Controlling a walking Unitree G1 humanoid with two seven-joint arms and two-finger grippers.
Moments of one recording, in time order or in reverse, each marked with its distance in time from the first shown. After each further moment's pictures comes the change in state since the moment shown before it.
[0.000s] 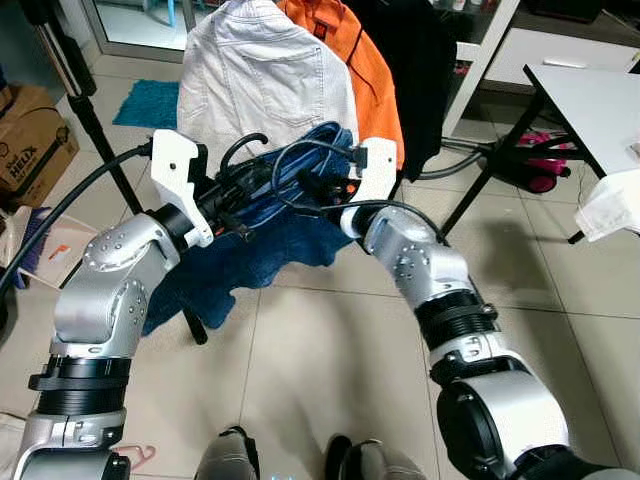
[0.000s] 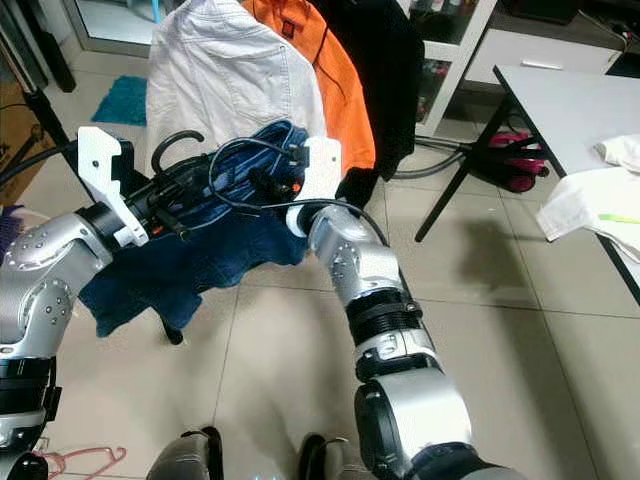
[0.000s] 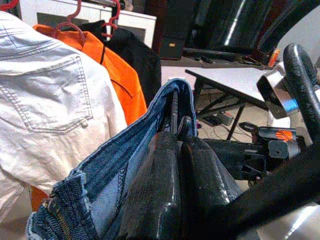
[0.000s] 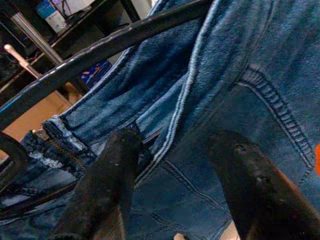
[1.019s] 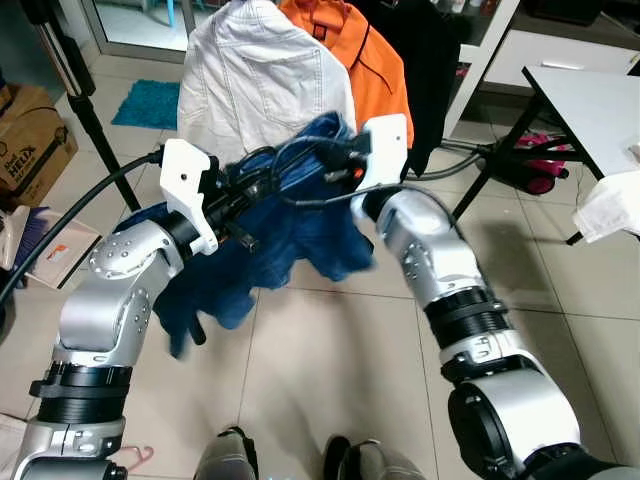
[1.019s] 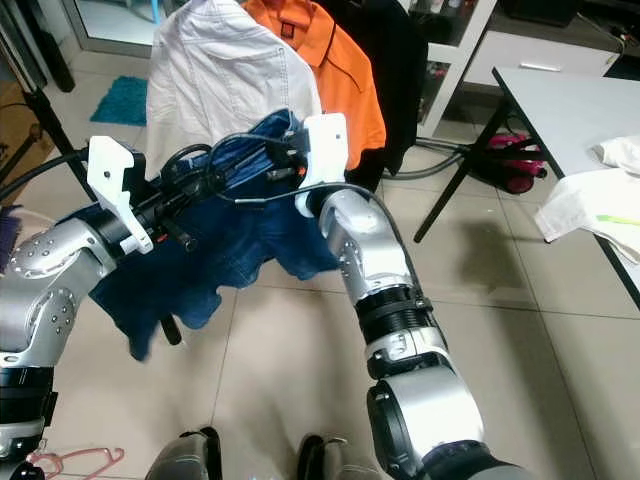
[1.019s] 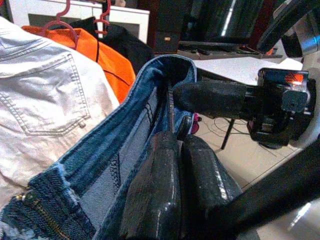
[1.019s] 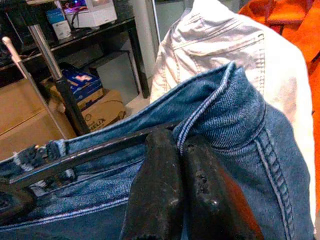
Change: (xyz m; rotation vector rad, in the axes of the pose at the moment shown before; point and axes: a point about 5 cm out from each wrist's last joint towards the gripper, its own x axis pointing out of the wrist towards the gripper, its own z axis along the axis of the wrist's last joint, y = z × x) left arm -0.001 -0.007 -0.005 0.061 0.027 -0.016; right arm -0.008 -0.001 0.033 -0.303 -0.158 0.013
